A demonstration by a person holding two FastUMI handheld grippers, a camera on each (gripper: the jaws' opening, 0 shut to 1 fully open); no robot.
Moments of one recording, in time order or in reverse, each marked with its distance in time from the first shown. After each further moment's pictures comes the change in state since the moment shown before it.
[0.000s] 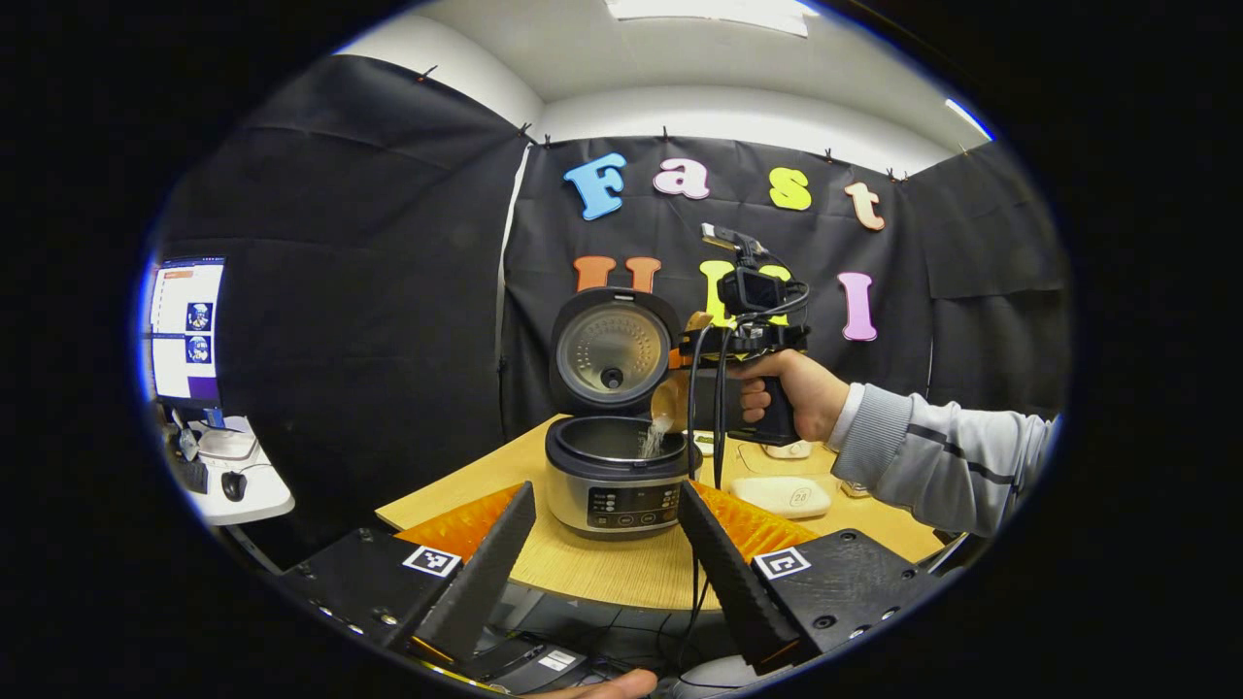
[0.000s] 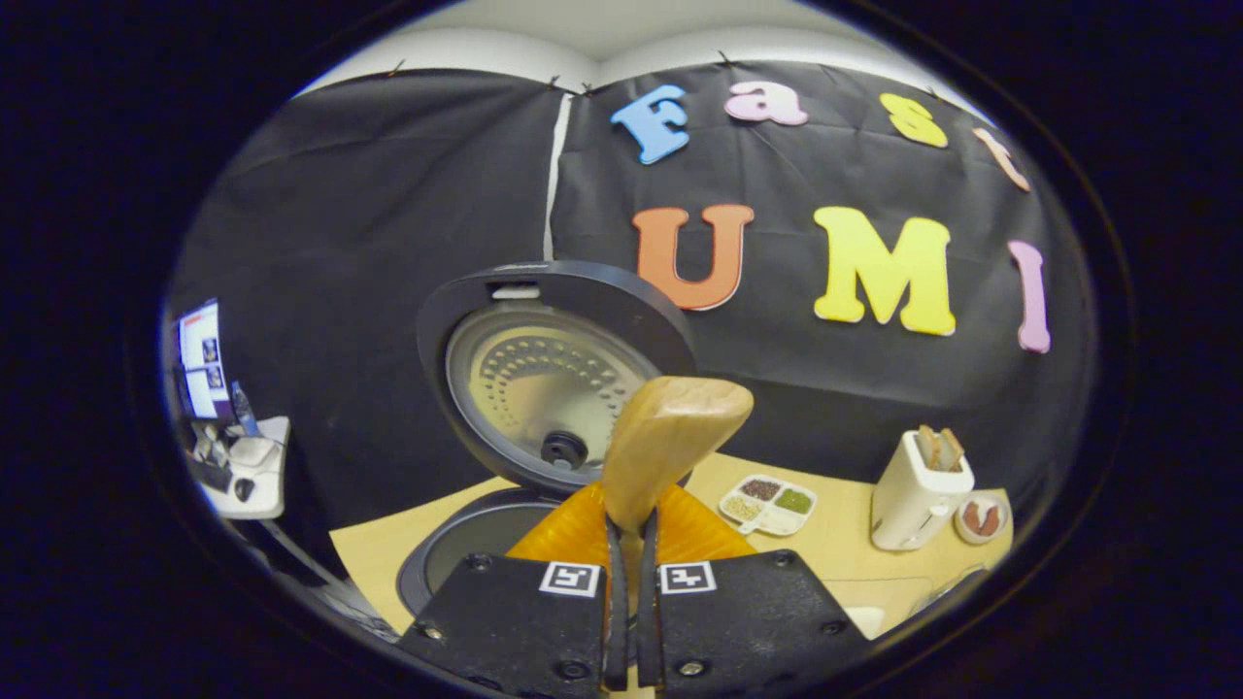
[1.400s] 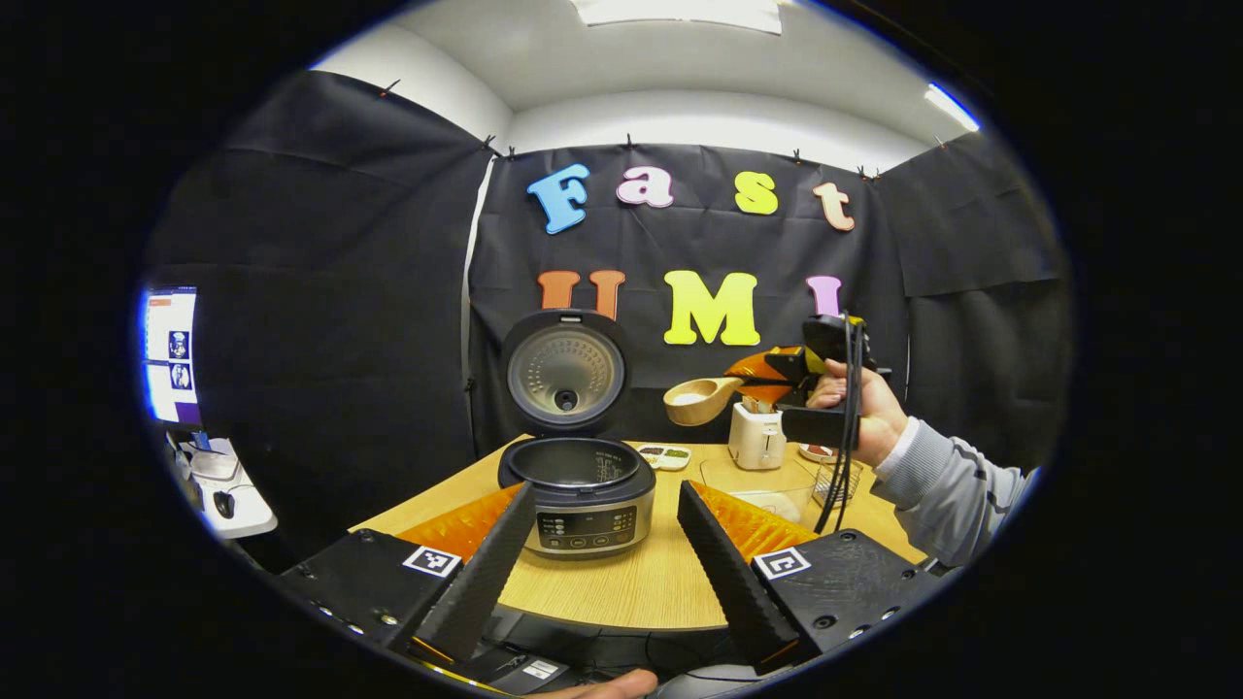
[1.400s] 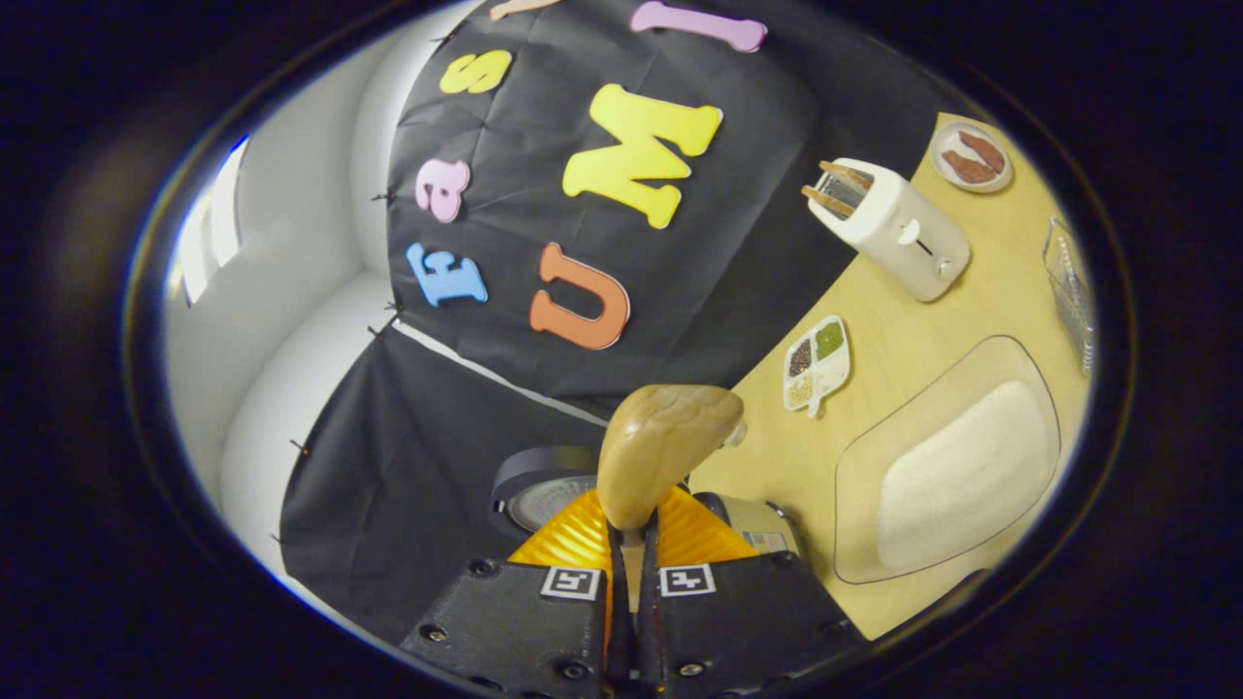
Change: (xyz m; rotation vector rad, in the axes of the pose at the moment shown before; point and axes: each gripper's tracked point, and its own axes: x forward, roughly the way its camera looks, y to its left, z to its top) left arm 0.003 -0.046 0.030 0.036 -0.032 -0.068; right arm -0.084 -0.121 -0.008 1.157 -0.034 0.273
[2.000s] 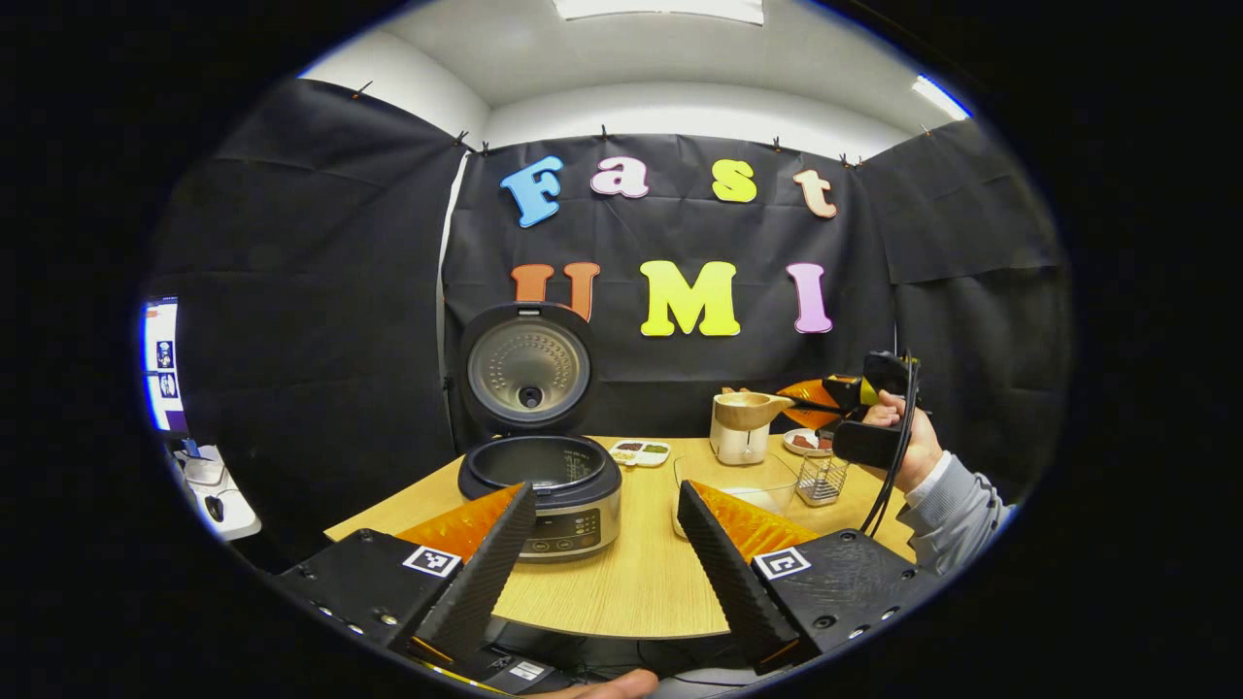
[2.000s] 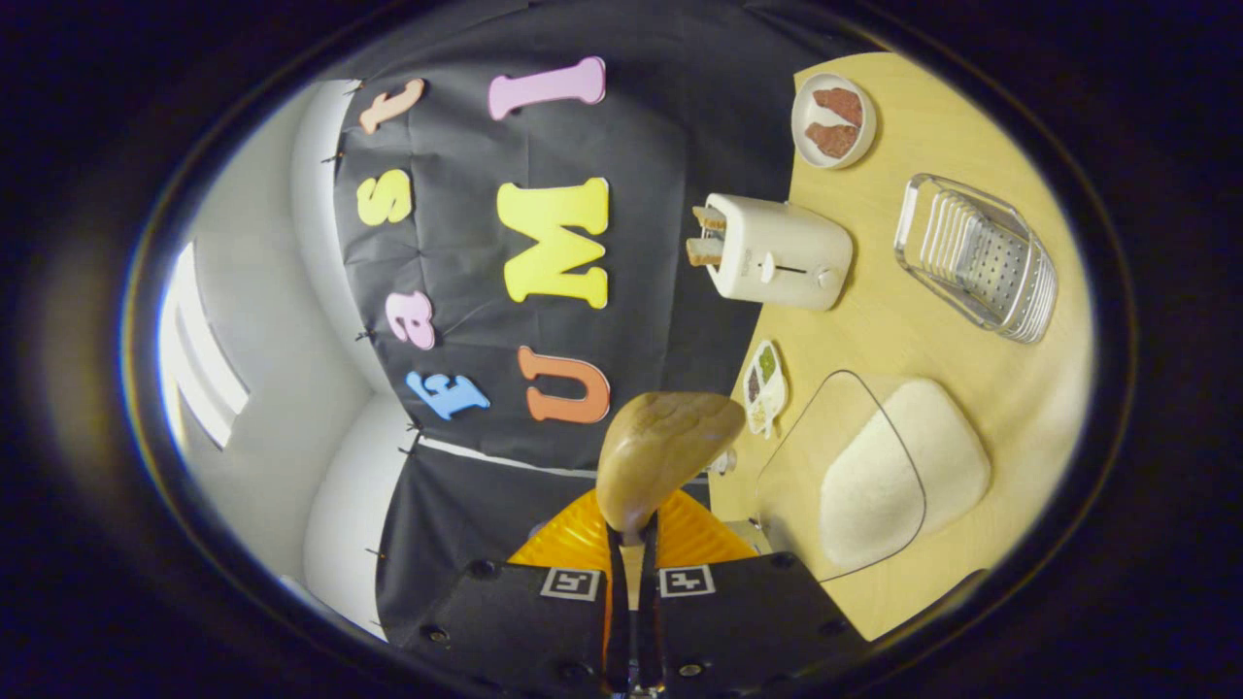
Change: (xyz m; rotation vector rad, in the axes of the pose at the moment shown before) left arm 0.021 -0.040 0.001 0.038 0.011 -0.031; right arm -0.099 -0.094 0.066 0.377 -0.155 0.073
